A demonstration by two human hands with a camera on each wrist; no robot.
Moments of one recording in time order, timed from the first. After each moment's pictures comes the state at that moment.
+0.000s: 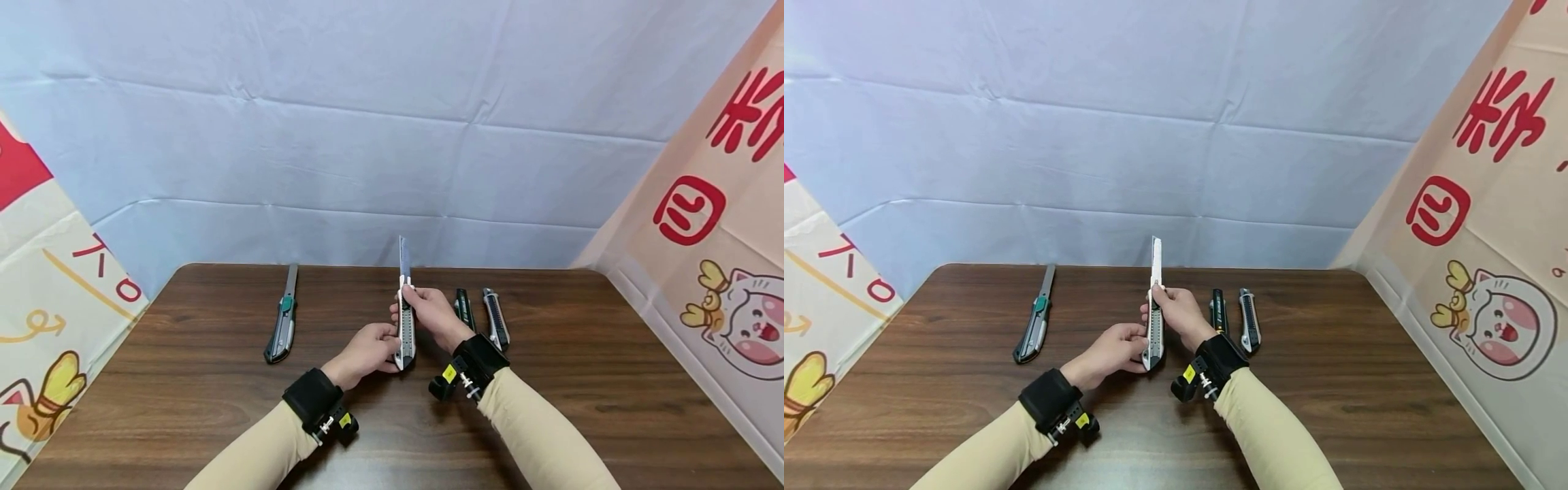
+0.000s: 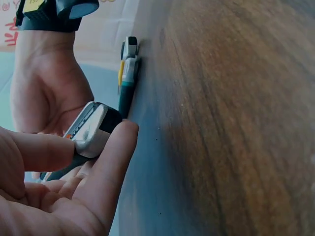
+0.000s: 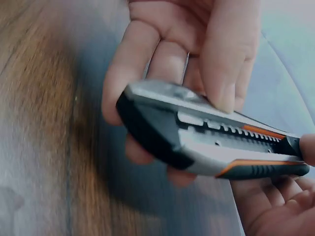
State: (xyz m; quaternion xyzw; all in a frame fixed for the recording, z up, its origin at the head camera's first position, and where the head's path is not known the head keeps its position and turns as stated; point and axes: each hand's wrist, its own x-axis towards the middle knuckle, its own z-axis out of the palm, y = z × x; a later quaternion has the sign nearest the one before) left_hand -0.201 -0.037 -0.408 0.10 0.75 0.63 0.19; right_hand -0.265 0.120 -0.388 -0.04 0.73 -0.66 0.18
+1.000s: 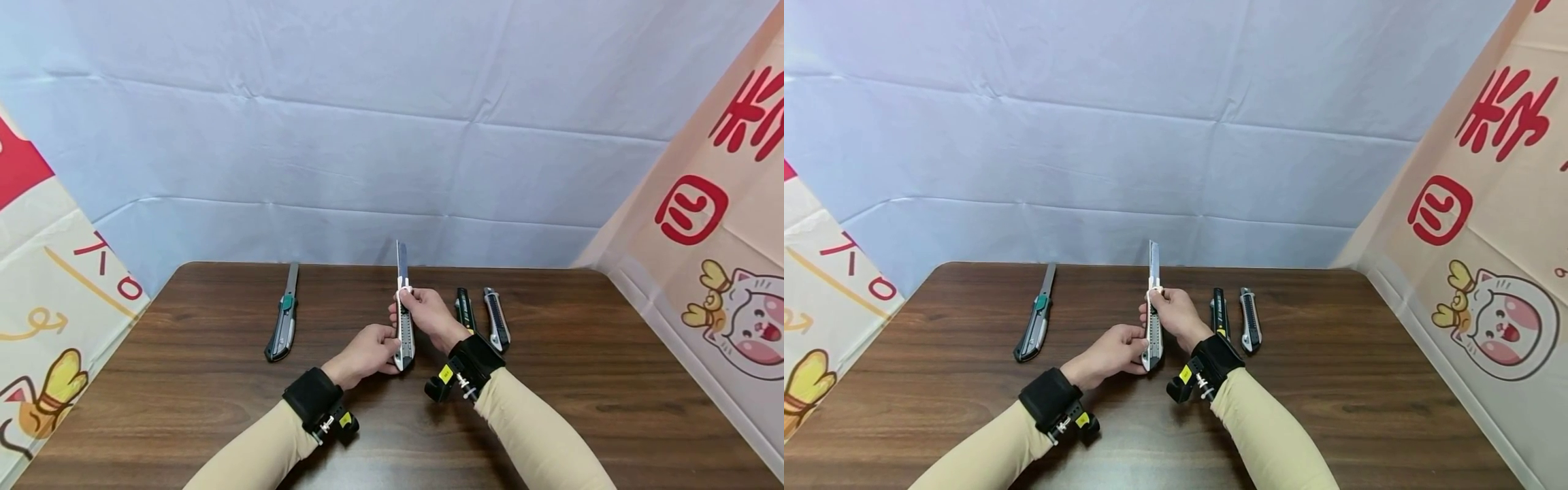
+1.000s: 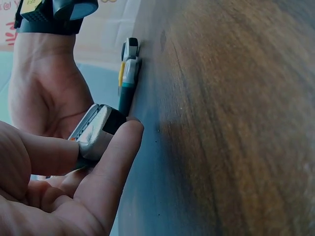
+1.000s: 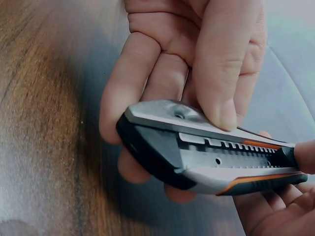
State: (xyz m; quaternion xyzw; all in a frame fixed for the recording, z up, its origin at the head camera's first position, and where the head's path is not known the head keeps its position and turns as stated) left_hand -0.198 -0.036 -0.404 0.10 0.76 0.61 0.20; right_hand -0.263 0.110 -0.391 -0.02 0.75 -0.64 0.17
